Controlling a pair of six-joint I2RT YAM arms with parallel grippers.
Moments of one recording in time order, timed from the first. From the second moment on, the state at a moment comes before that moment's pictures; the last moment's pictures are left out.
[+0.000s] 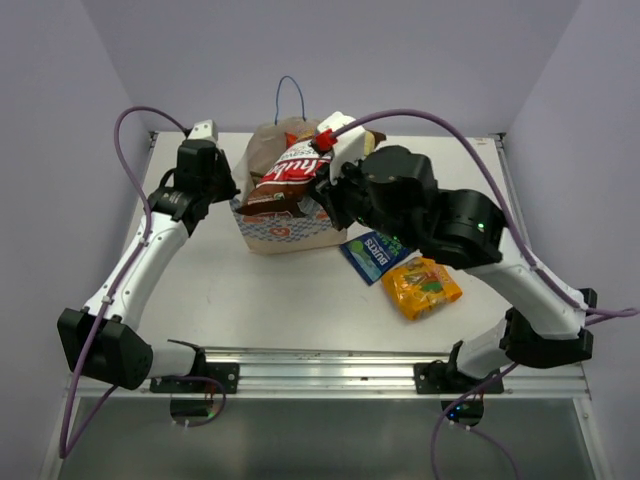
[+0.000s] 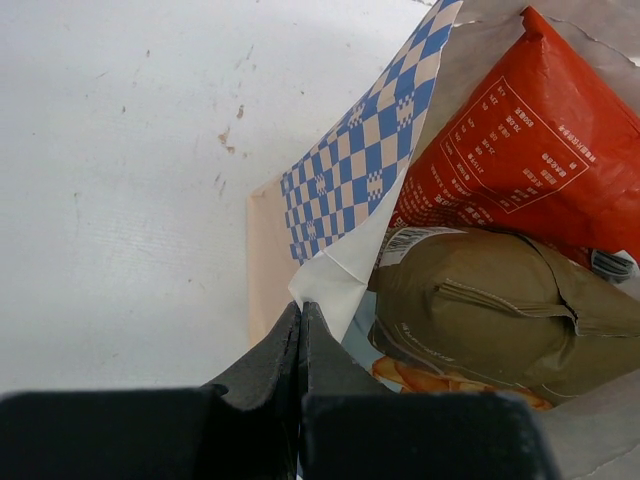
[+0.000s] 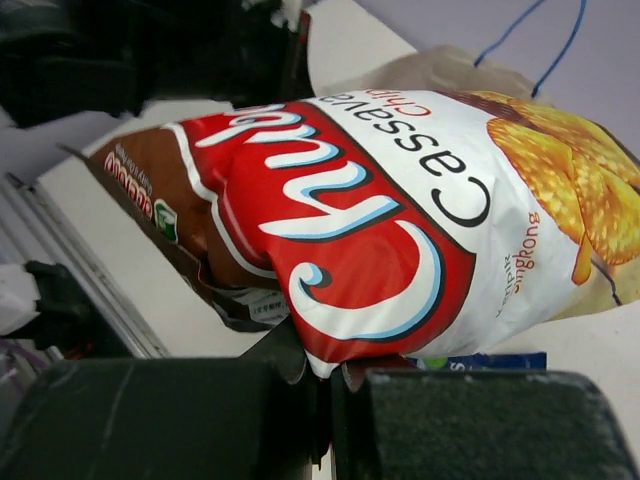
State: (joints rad) left arm -0.25 1.32 1.26 -0.52 -0.14 -0.41; right arm 1.21 1.50 2.21 -1.01 0.42 0.09
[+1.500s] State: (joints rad) left arm -0.25 1.31 1.24 -0.50 -0.19 -0.42; right arm 0.80 1.94 2.20 -0.53 -0.37 0.24
